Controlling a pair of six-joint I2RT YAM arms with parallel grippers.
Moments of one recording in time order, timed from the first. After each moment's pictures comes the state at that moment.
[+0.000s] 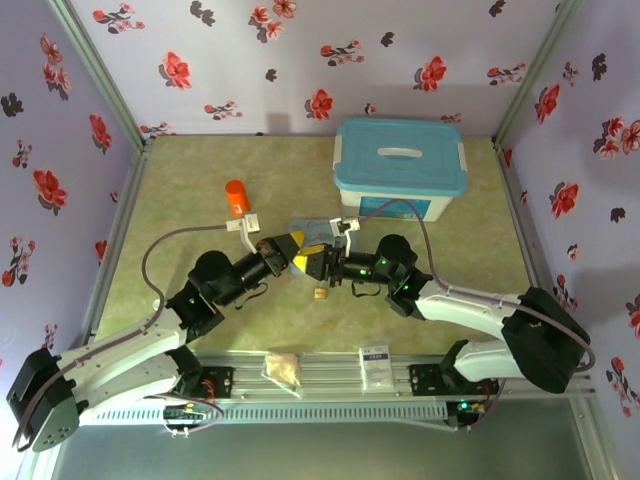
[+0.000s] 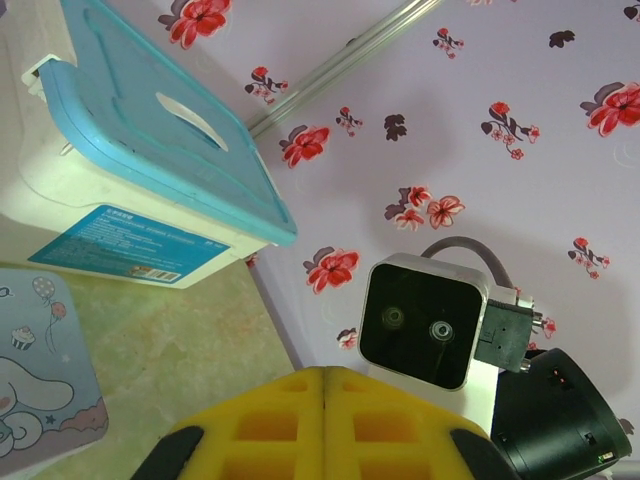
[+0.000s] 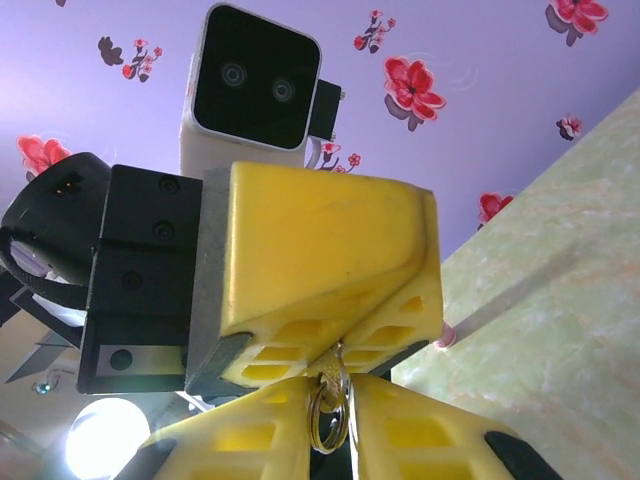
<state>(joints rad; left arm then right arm) -0.89 0.89 0.48 0.49 0.03 -0.97 0.86 1.29 0.56 0.84 -0.61 0.80</state>
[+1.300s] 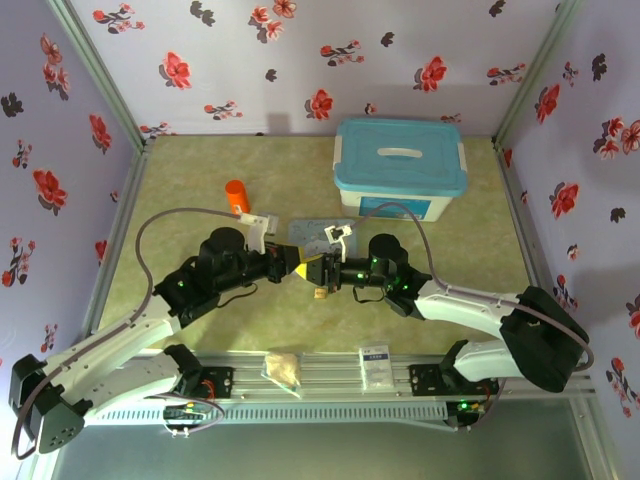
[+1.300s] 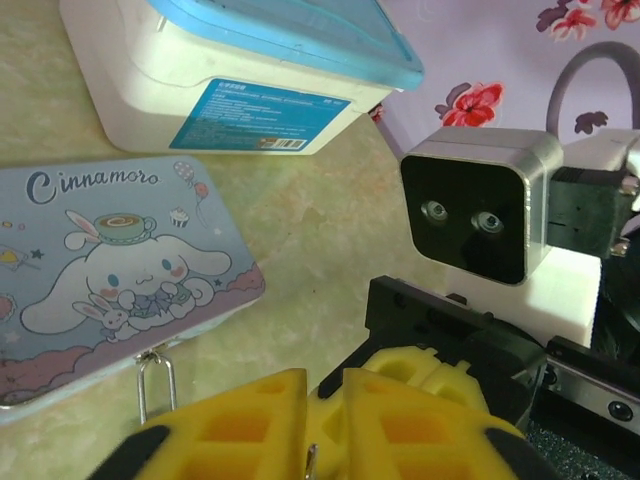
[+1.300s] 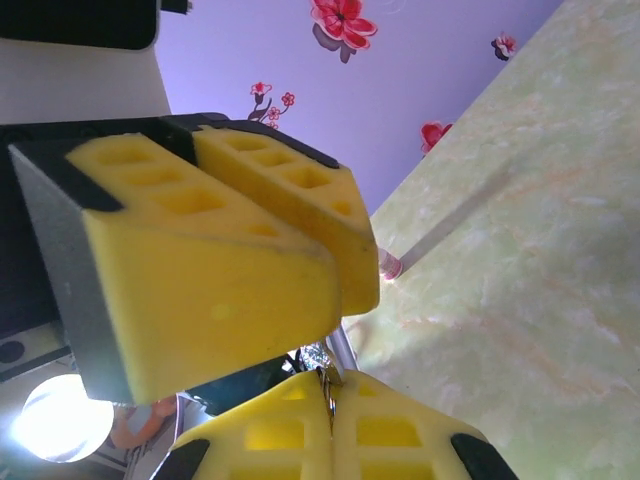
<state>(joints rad) -0.83 0.91 0.72 -0.17 0.17 -0.64 0.86 1.30 0.56 0.64 -0.61 0.75</state>
